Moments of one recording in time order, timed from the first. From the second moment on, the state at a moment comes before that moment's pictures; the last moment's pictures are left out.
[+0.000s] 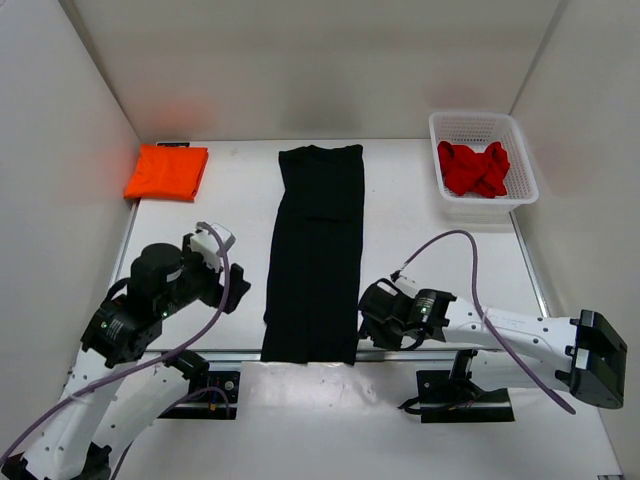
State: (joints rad) left arm -0.51 0.58 1.00 -0.90 0.07 0.07; right arm 1.13 1.09 0.68 -0.78 0.20 1.45
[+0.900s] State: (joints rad) left arm -0.22 0.77 0.35 -0.80 0.45 -0.45; right arm 0.97 0.82 0.45 -0.61 0.07 1.04
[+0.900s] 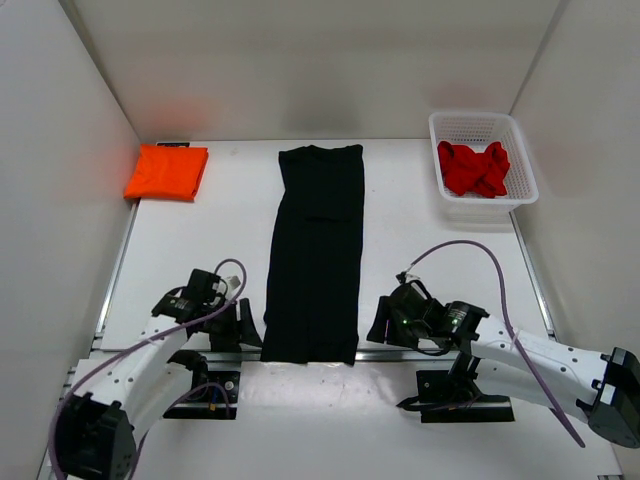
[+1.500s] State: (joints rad) left arm -0.55 0.99 0.45 -0.78 0.32 -0.52; right arm 1.08 0.96 0.54 -0.60 0.08 1.08
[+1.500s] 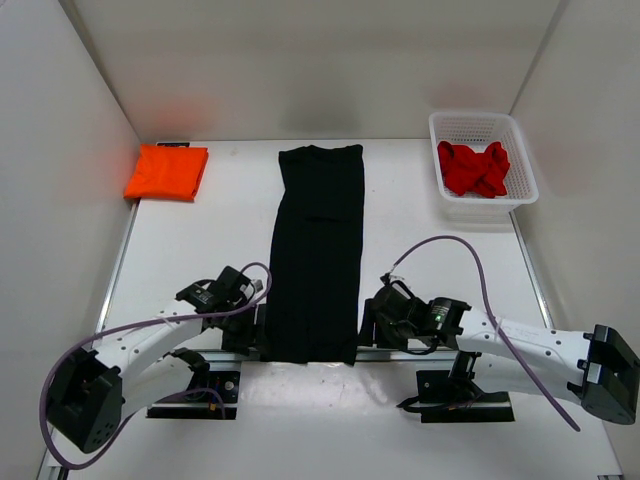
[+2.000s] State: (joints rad) left arm -0.58 1.05 0.40 -0.50 0.41 -0.56; right arm 1.06 0.99 0.52 -0.49 -0.01 1.09
